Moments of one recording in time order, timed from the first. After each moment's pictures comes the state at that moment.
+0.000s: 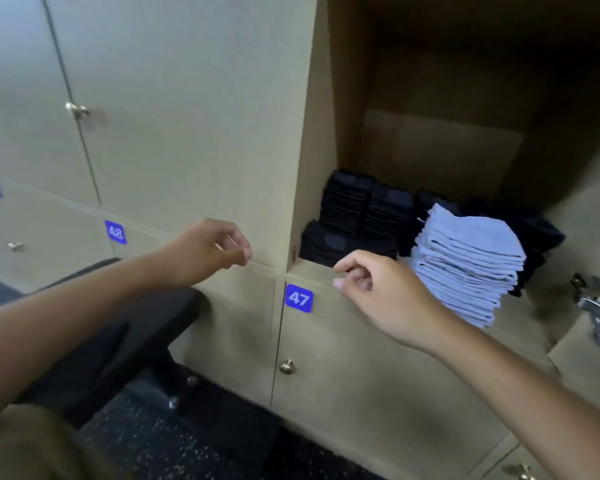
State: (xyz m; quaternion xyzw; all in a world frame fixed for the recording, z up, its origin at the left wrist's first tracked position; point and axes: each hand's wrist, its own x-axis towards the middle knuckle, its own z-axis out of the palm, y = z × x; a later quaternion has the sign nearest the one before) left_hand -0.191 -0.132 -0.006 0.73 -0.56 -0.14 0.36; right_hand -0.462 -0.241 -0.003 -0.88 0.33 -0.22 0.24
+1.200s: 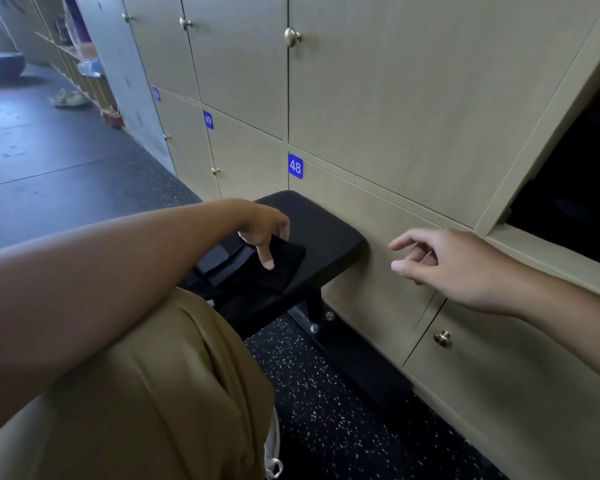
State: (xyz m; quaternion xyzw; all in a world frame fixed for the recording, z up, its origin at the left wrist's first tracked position) left_hand -0.043 -0.020 -0.074 0.87 -0.43 -0.24 -0.07; right_hand -0.319 -0.194 -0.050 -0.95 0.19 -0.02 0.26
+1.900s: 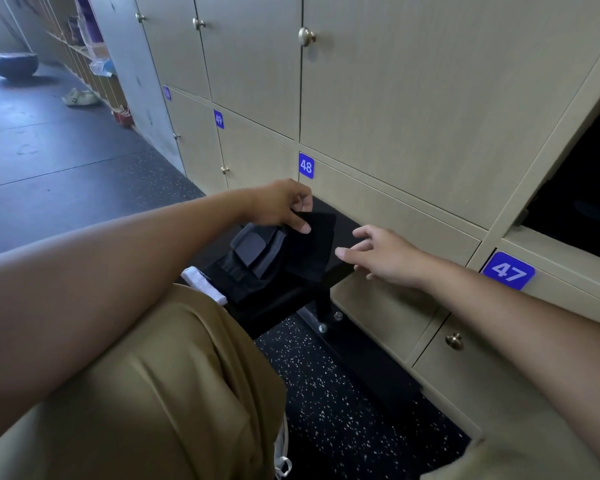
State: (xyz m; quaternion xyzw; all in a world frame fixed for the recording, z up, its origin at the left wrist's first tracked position) left_hand -0.042 -0.013 -0.061 0.83 -0.48 -0.17 0.21; right_hand -0.226 -0.166 -0.099 -0.87 0.22 0.01 0.44
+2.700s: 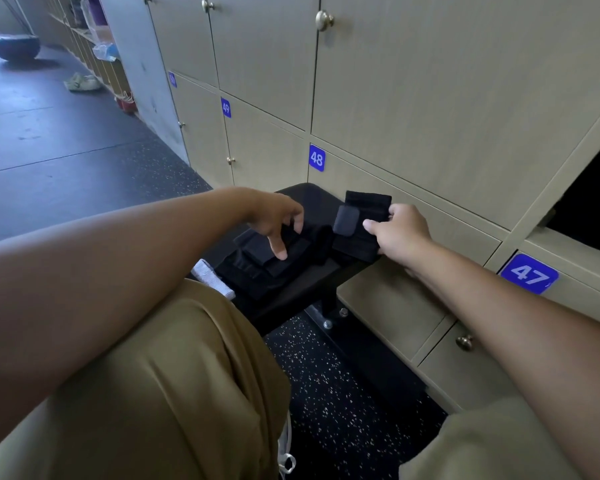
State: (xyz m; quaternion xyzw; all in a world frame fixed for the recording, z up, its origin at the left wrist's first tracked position) left_hand -0.028 0.003 -0.074 0.86 -0.45 -0.24 0.01; right_hand -0.188 -0.174 -0.109 -0.81 0.33 -0.17 0.44
